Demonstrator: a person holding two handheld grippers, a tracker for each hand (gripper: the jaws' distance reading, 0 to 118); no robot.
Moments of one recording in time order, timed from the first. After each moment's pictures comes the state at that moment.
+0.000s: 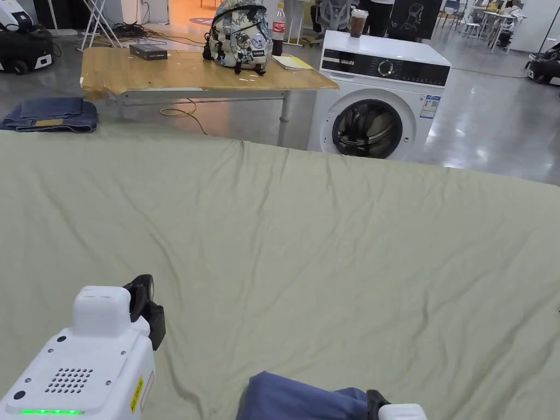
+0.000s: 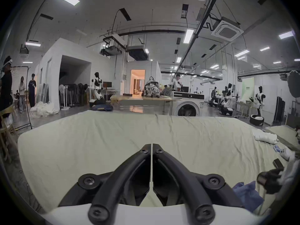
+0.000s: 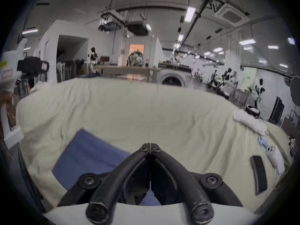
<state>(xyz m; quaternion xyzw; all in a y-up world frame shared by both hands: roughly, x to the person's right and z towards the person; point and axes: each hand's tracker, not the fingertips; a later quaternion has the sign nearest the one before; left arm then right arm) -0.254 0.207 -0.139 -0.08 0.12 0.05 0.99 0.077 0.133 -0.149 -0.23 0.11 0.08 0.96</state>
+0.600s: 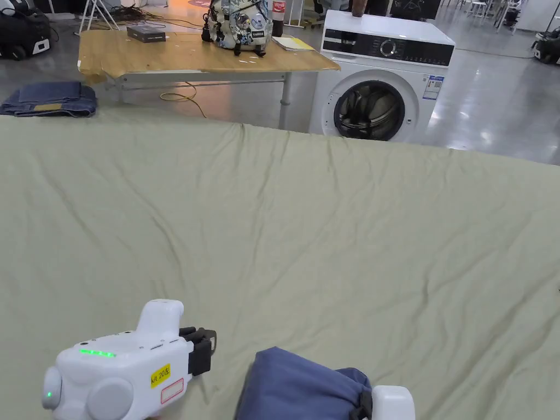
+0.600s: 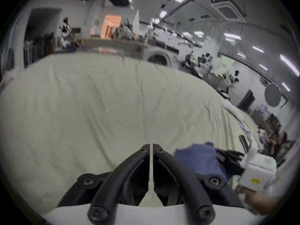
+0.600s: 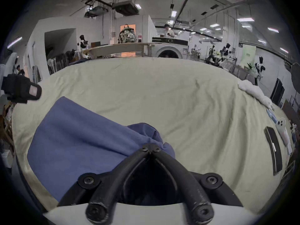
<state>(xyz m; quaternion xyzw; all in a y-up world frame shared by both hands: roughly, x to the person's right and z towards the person) -0.252 0.155 -0.185 -0.36 -0.10 0.16 0.91 0.083 0.096 -0.176 -0.31 0.09 0.04 0.94</state>
